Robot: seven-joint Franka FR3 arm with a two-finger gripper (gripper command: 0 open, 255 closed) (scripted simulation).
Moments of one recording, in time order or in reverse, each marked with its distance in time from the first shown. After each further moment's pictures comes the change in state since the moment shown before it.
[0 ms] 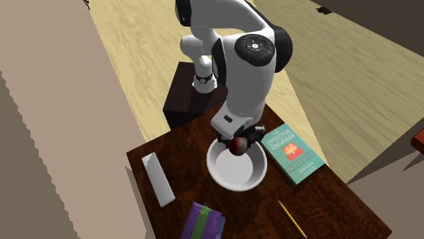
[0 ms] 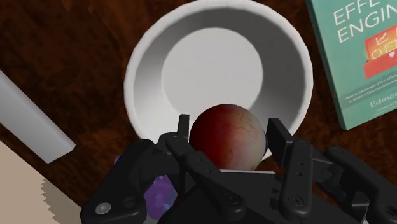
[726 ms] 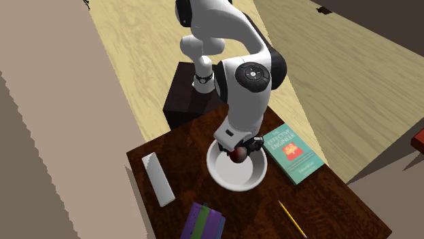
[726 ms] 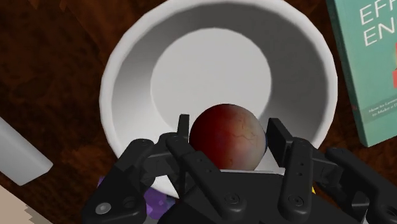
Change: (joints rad) arm 0.003 0.008 0.001 -0.131 -0.003 0.139 0.011
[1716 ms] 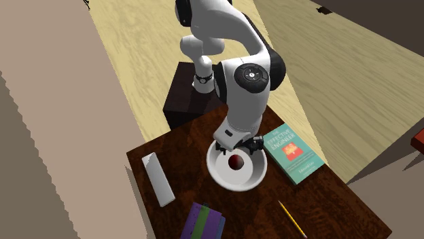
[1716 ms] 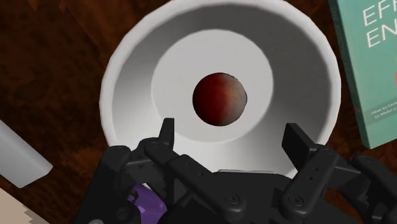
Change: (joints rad) arm -0.002 -0.005 -0.001 -0.017 0.001 0.012 -0.002
